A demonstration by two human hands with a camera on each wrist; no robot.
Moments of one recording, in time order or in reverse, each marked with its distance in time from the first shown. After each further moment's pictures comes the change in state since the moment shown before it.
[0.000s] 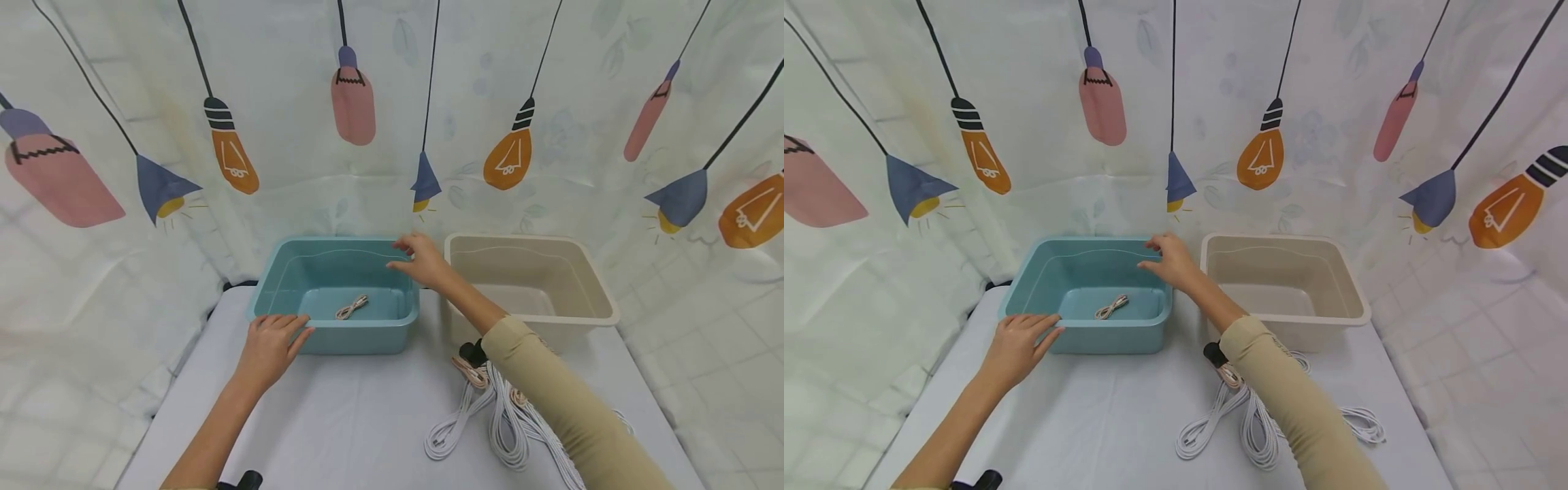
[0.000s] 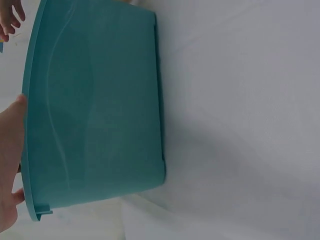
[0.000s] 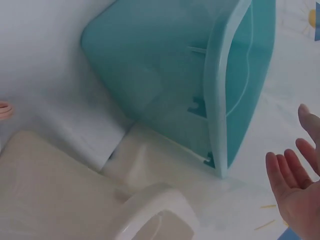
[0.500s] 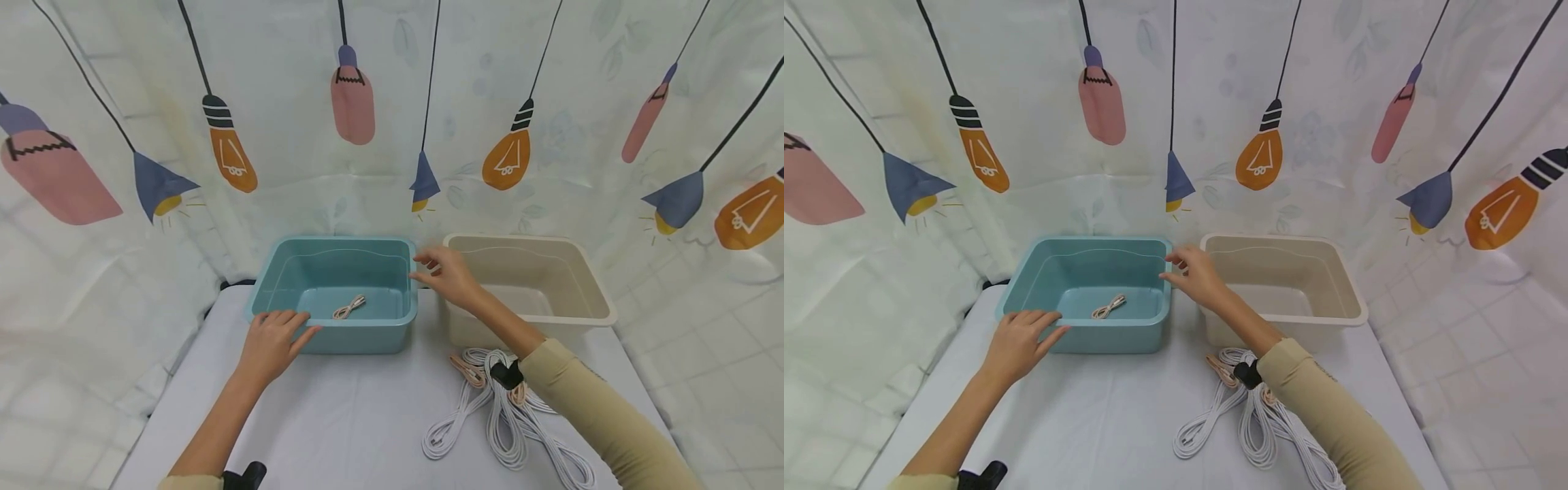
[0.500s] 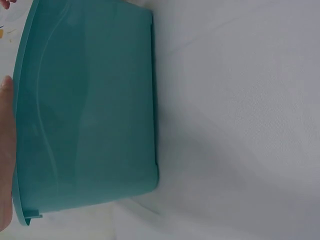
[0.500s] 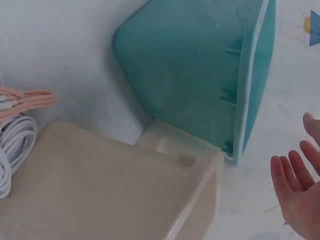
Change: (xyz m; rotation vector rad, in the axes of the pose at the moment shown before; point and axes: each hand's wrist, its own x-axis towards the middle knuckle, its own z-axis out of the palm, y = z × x) left_hand 0.006 -0.007 0.013 0.039 0.035 0.042; right_hand -0.046 0.021 -0.015 0.065 0.083 -0.051
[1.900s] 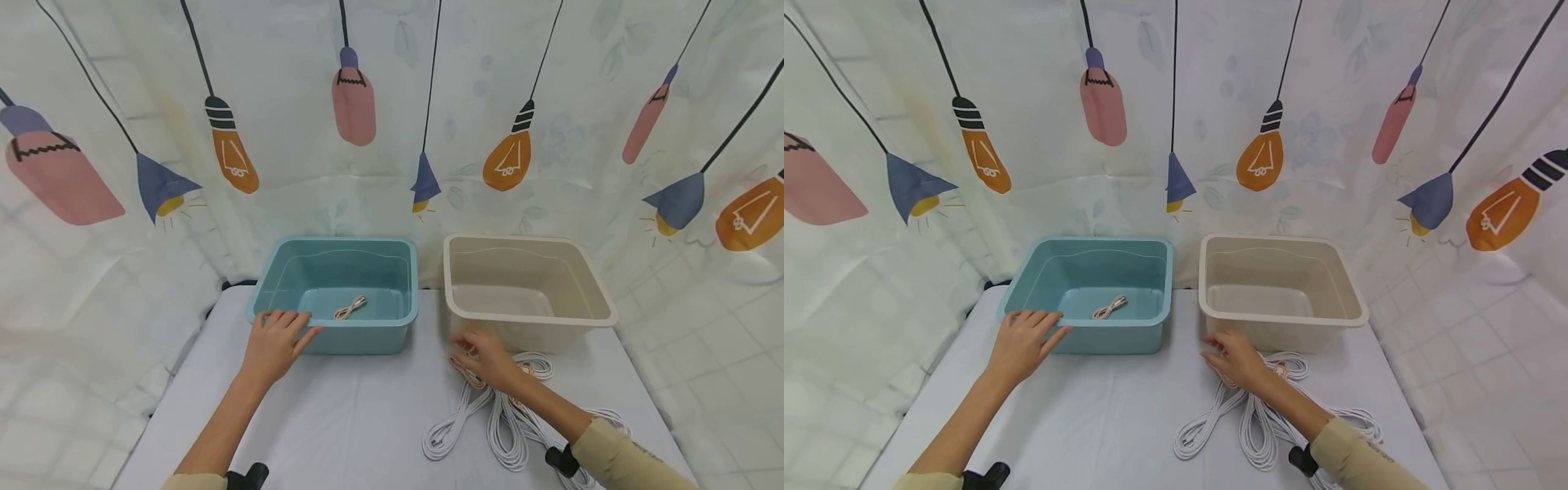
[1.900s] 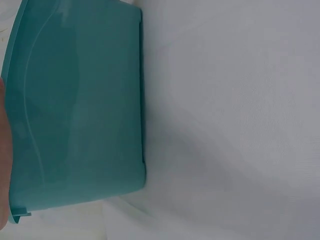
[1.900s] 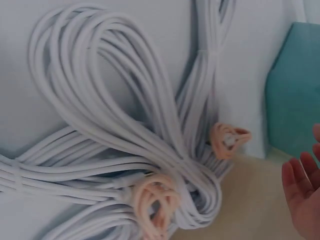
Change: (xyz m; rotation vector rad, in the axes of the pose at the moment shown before) left_hand -0.005 -0.003 0.010 0.056 0.066 0.064; right_hand -0.139 0.079 0.038 -0.087 0.047 -0.183
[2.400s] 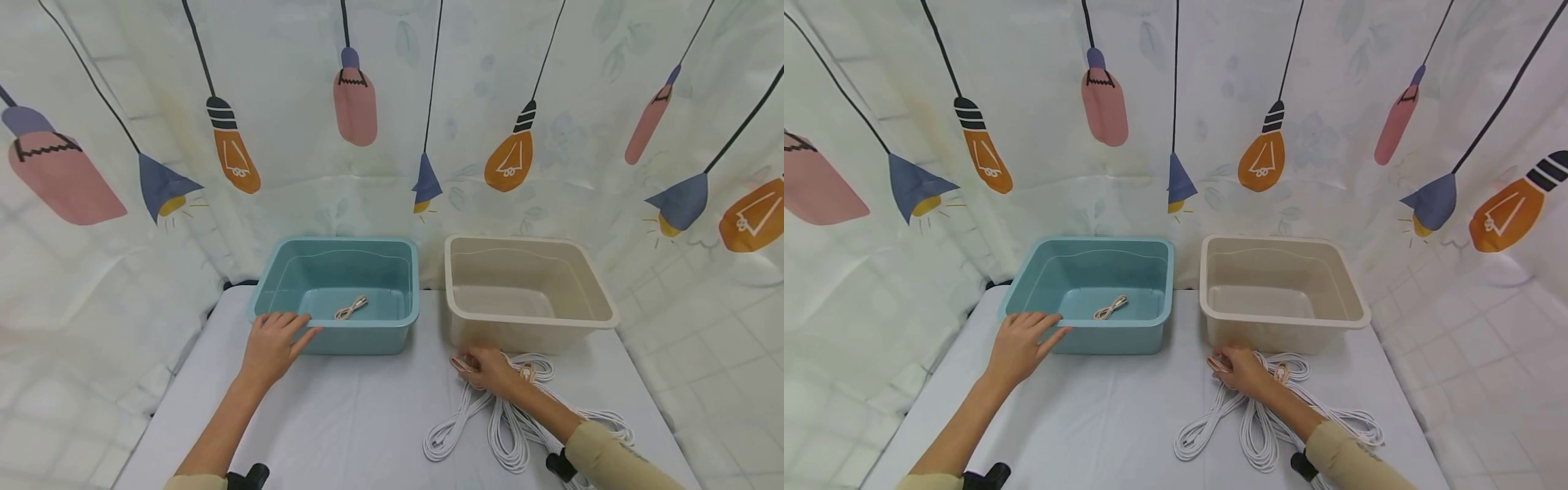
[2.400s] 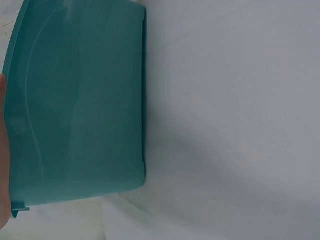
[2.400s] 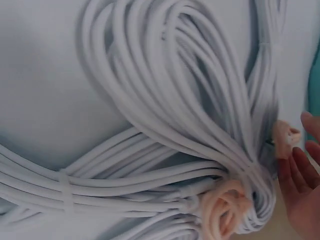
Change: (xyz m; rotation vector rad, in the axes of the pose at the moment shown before) left_hand -0.002 0.000 0.001 -0.064 0.094 -0.016; right_hand -0.025 0.041 0.023 -0.068 -0.120 0.110
